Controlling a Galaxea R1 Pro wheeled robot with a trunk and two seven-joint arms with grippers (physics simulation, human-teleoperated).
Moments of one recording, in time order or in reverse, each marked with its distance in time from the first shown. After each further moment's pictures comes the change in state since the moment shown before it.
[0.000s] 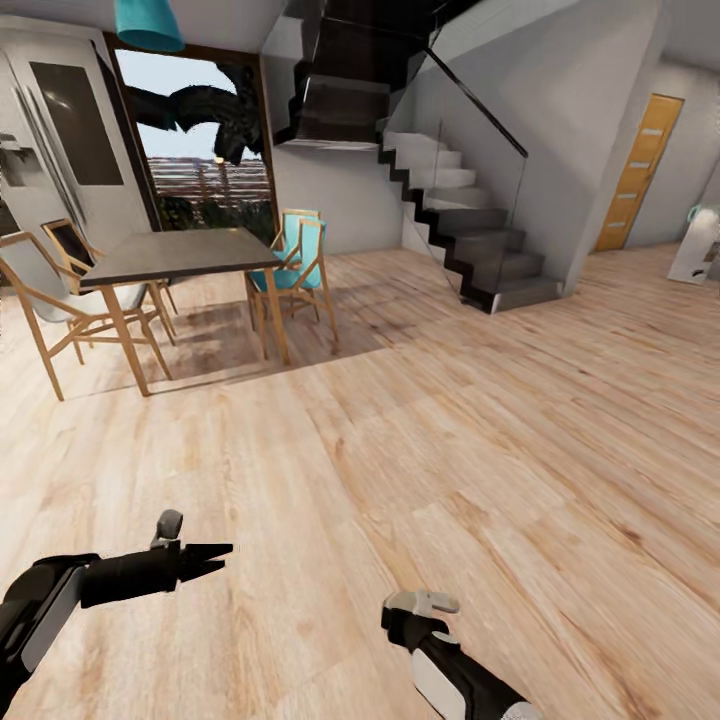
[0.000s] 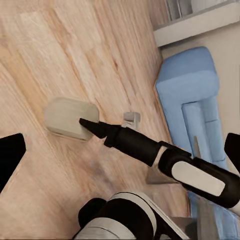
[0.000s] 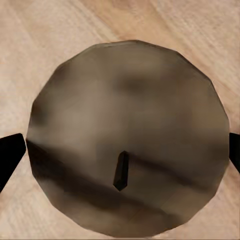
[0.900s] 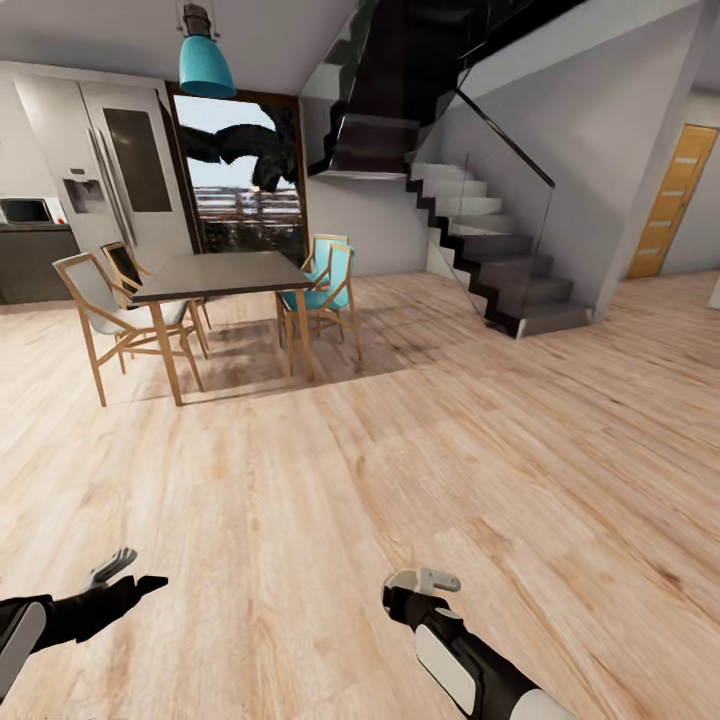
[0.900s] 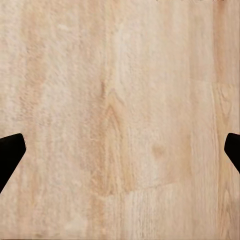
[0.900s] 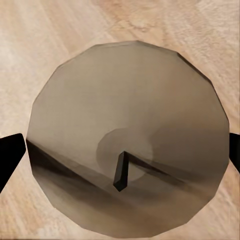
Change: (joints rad) left arm 0.015 -0.016 0.243 0.199 0.001 -0.178 0.790; right arm 0.000 -0.053 0.003 -0.167 -0.016 0.091 -0.057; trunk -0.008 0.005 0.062
